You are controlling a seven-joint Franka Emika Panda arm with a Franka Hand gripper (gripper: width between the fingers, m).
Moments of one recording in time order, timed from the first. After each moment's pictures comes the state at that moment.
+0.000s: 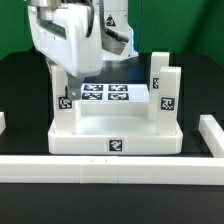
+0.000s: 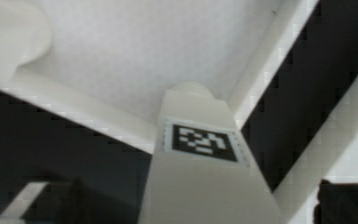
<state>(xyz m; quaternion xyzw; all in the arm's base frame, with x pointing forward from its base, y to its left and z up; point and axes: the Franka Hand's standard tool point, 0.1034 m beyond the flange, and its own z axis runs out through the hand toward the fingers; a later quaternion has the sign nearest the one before) 0.570 -0.098 0.094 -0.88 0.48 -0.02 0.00</state>
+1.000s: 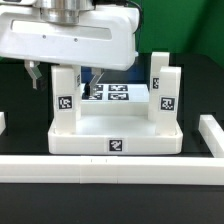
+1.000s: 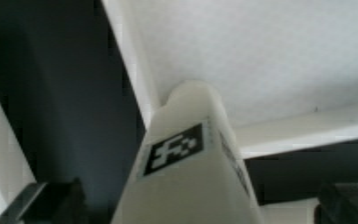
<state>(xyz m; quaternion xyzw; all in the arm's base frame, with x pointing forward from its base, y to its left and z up) 0.568 -0.097 0.092 -1.00 0.09 -0.02 -0.03</state>
